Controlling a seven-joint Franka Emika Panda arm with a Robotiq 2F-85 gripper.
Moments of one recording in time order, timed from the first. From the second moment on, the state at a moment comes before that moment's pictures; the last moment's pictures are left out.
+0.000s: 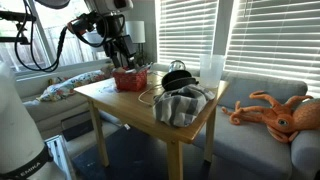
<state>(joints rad) 0.03 -0.92 0.02 -2.78 -0.10 2.08 -0.02</state>
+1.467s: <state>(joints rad) -0.04 -0.58 0.29 -2.52 -0.01 2.20 0.68</state>
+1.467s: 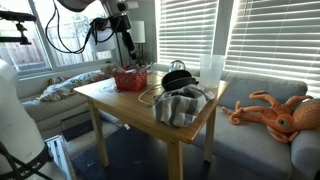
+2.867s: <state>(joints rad) -0.06 -0.28 0.38 -2.35 -0.37 2.15 1.15</state>
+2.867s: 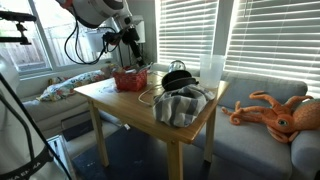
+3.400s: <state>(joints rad) 0.00 -0.23 0.34 -2.30 -0.41 2.14 1.20</state>
